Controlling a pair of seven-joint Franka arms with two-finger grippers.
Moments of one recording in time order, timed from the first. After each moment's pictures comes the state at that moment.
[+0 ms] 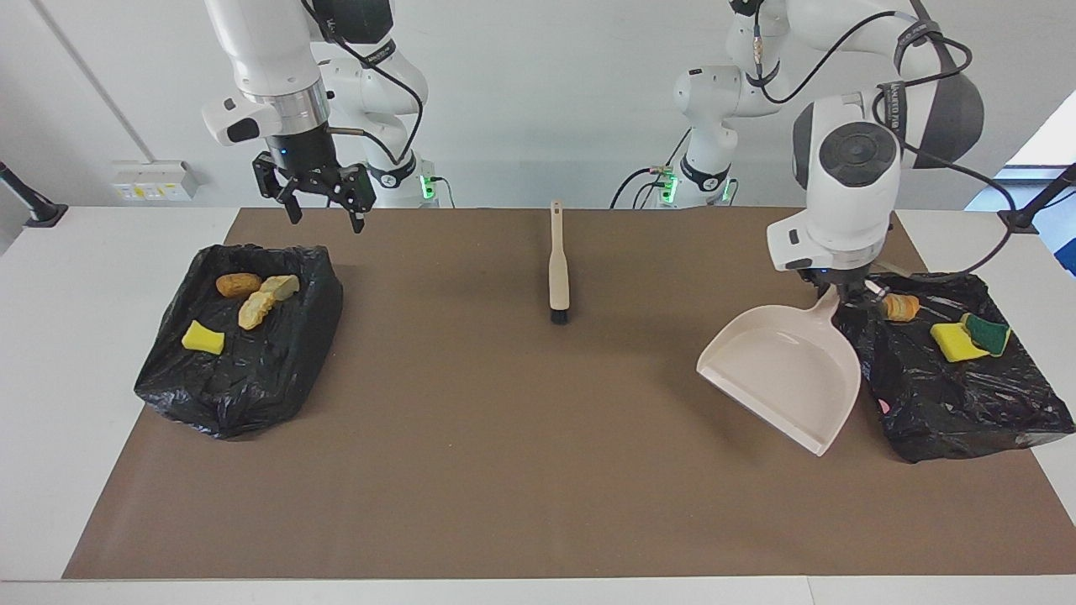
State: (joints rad) left arm -0.06 0.23 -0.25 -1.58 0.38 1.60 0.45; right arm -0.17 -0.10 0.28 -1.71 -0.02 1.70 0.30
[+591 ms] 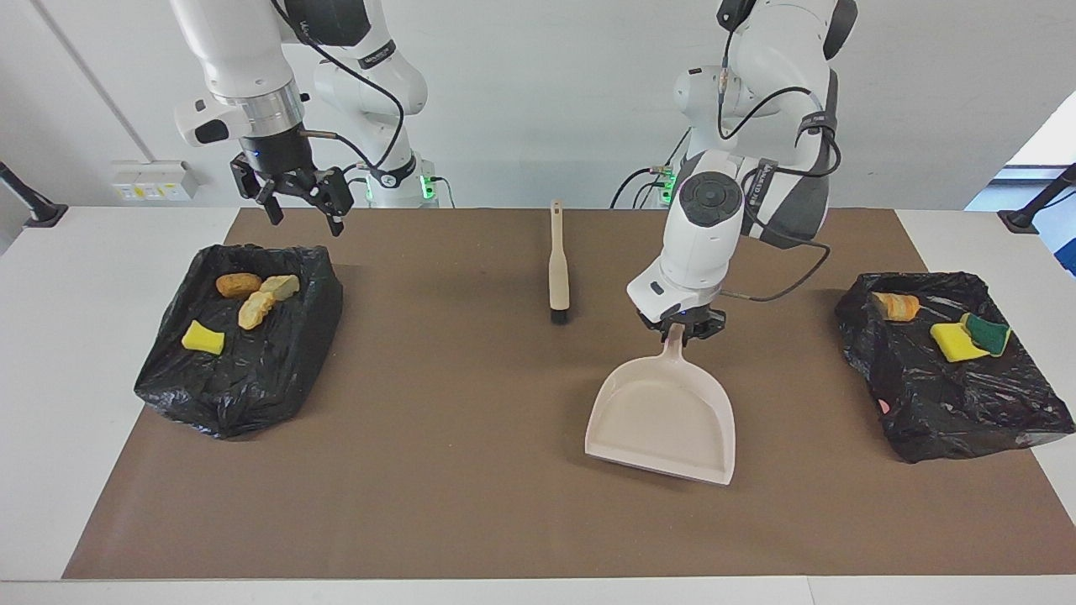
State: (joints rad) left arm -0.09 0.39 -0.44 -1.58 0.20 1.91 -0.31; right arm -0.23 -0.10 0.28 -1.70 -0.01 1.70 0.30
